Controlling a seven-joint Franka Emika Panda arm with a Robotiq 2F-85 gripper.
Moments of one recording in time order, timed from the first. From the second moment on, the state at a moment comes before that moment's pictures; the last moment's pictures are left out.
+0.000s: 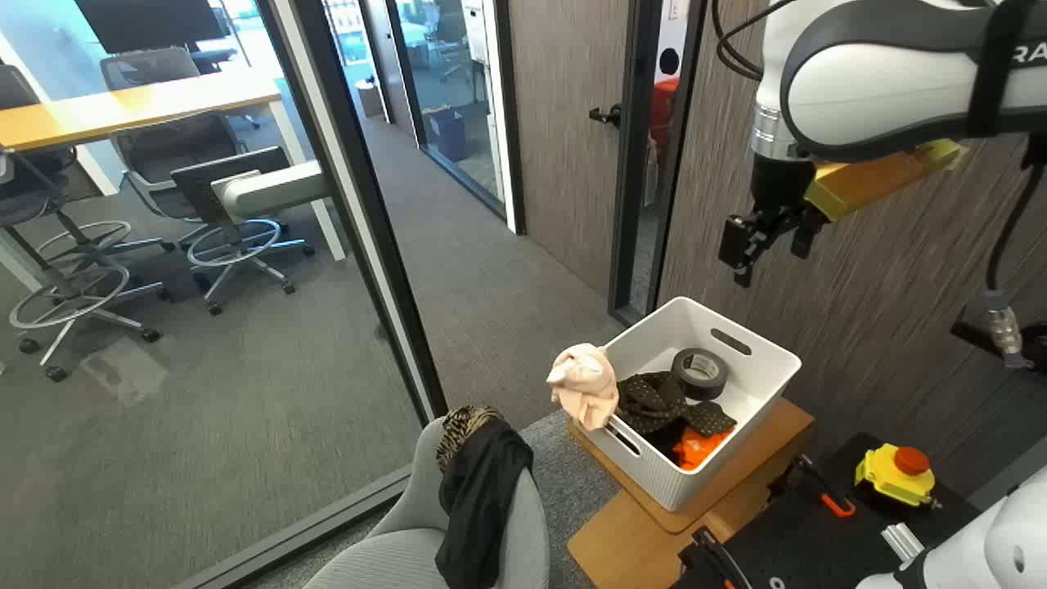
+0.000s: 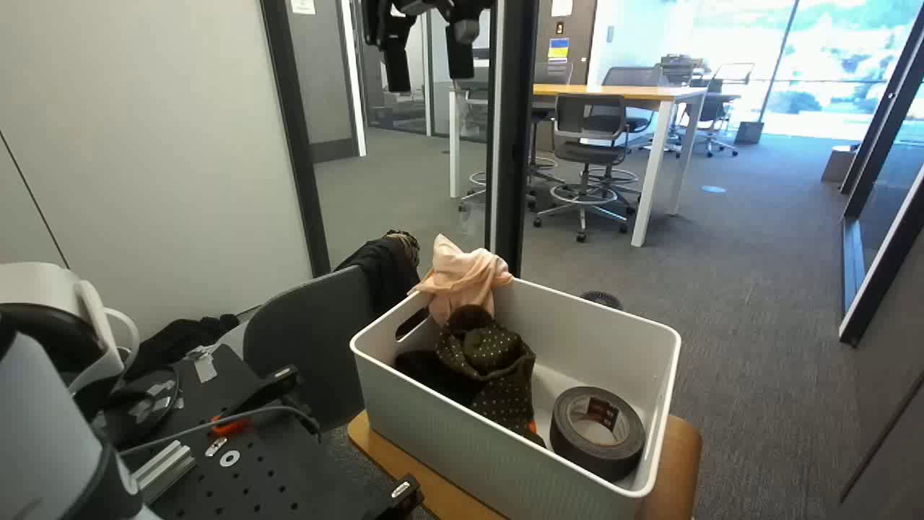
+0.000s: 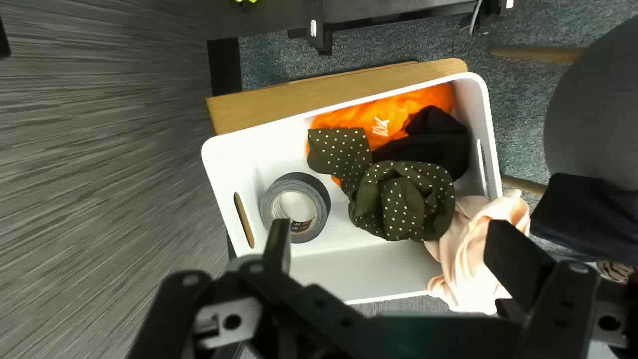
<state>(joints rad) -0.05 -0.67 0.09 -2.49 -0.12 1.80 0.13</state>
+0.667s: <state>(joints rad) -0.05 -0.67 0.08 -2.48 -0.12 1.80 0.13</state>
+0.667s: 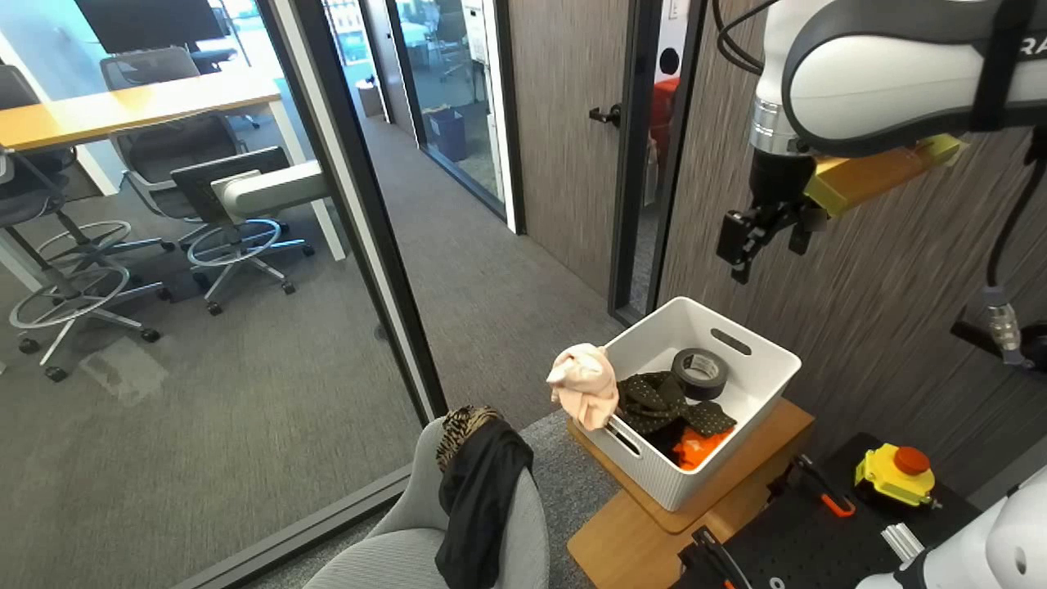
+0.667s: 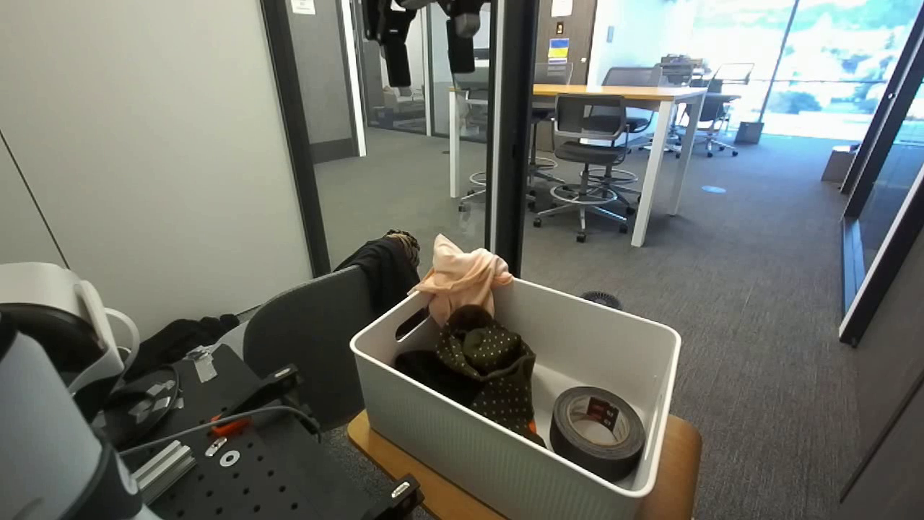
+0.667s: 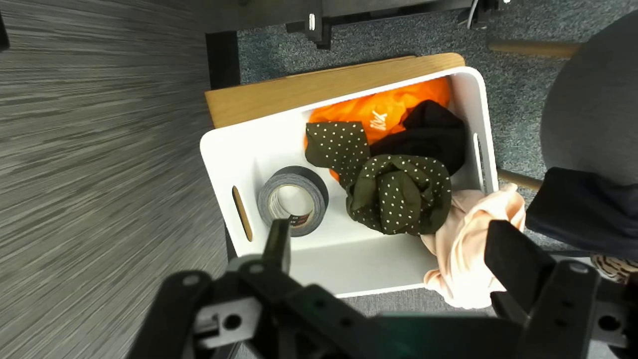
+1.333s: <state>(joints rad) 0.15 -0.47 0.10 -2.49 -0.09 2.13 -0.07</state>
